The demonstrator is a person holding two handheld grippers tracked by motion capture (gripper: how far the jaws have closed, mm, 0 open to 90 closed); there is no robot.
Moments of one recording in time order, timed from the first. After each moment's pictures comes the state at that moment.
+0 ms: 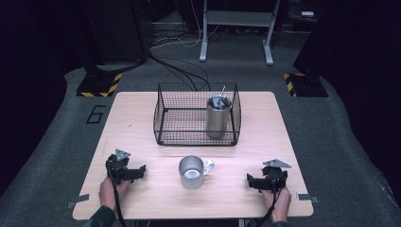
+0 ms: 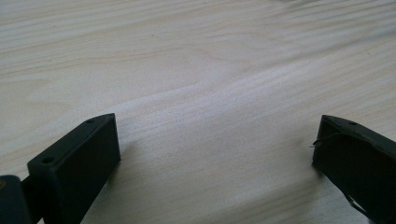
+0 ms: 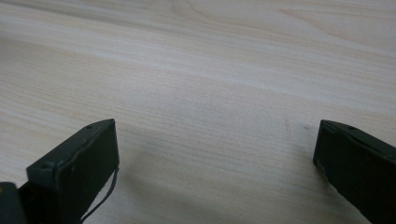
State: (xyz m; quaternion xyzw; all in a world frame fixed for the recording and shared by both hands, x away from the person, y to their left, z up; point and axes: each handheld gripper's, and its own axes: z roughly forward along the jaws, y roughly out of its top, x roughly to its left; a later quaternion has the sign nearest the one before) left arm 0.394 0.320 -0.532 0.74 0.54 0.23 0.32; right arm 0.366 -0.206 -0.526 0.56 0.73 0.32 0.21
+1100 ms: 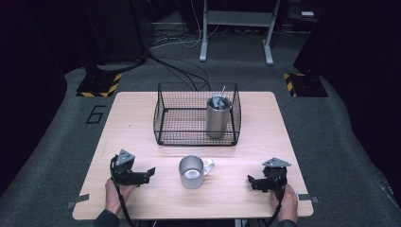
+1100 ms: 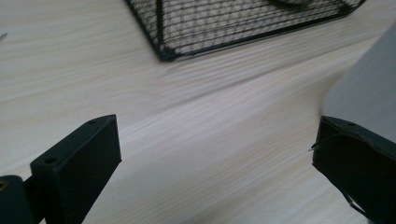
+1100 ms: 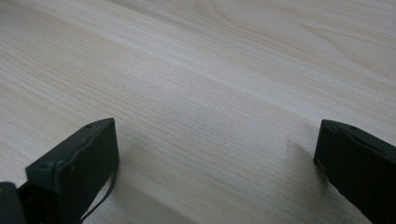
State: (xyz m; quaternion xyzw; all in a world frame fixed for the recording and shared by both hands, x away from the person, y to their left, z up) left arm 0.359 0.283 -0.477 0.75 0.47 0.19 0.41; right arm 0.375 -0.217 -0.530 0.48 0.79 0.33 0.21
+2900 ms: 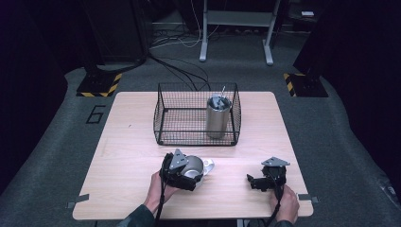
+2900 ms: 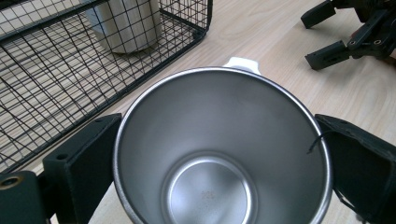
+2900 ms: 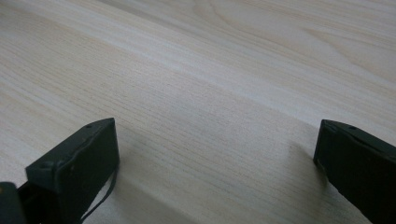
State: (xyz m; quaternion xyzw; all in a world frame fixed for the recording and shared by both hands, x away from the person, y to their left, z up) left arm 0.360 0.144 -0.462 0.83 0.31 0.16 0.44; right arm 0.377 -0.214 -0.530 0.49 0.78 0.33 0.21
